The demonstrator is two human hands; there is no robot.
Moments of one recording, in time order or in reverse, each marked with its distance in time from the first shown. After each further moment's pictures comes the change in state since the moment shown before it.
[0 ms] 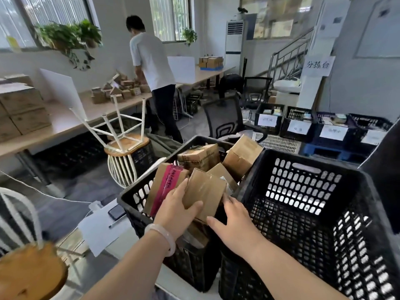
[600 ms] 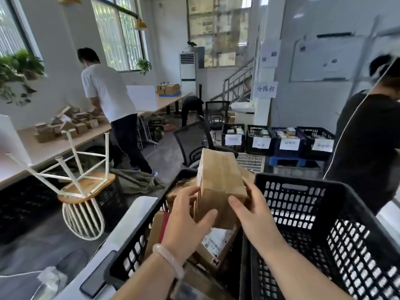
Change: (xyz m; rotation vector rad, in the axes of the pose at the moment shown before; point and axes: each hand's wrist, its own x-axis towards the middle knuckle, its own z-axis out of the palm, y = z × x) left_hand 0.079 0.026 -0.045 -0.500 -0.095 0.343; right_hand 0.064 -0.061 -0.033 0.579 0.530 -0.019
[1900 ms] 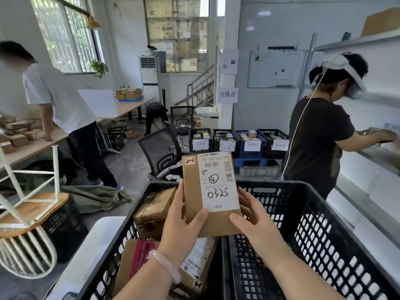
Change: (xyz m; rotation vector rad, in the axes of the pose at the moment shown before) left_hand 0.050 -0.006 0.042 -0.259 -0.137 -0.018; right_hand 0.013 0.023 -0.048 0.037 0.039 0.020
